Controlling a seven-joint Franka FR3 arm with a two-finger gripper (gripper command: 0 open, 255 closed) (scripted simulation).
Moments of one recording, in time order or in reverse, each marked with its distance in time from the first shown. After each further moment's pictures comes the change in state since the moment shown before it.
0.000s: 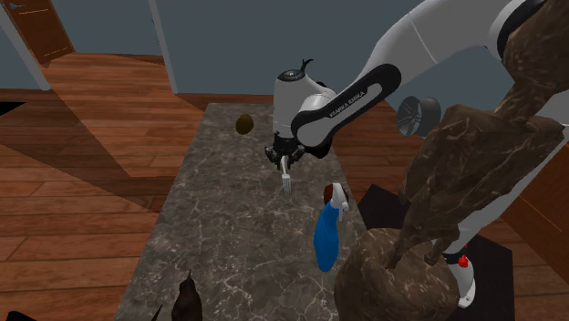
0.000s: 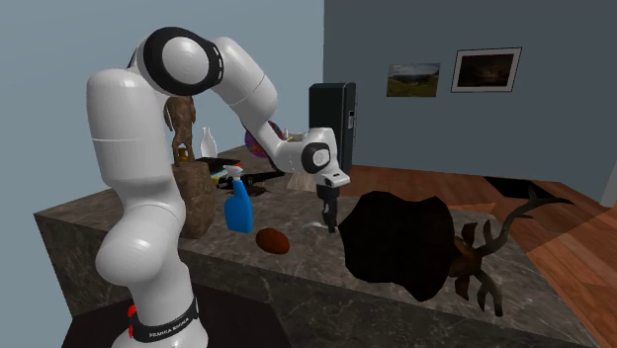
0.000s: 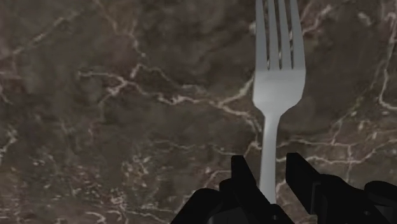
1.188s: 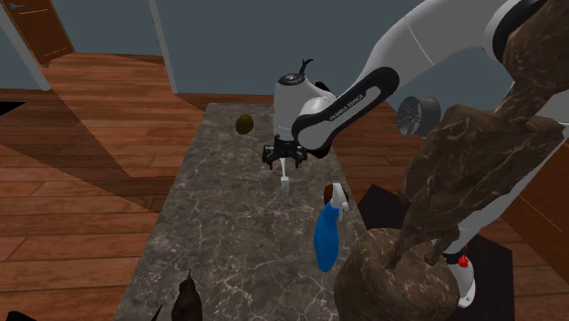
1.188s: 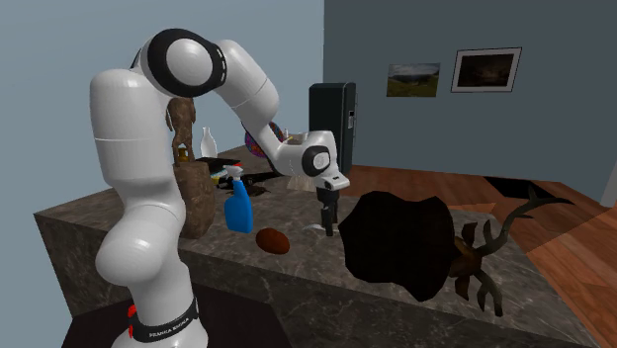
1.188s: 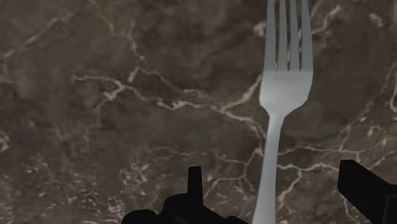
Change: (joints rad) arm 0.000 0.018 -0.002 -0.009 -0.018 0.023 0.015
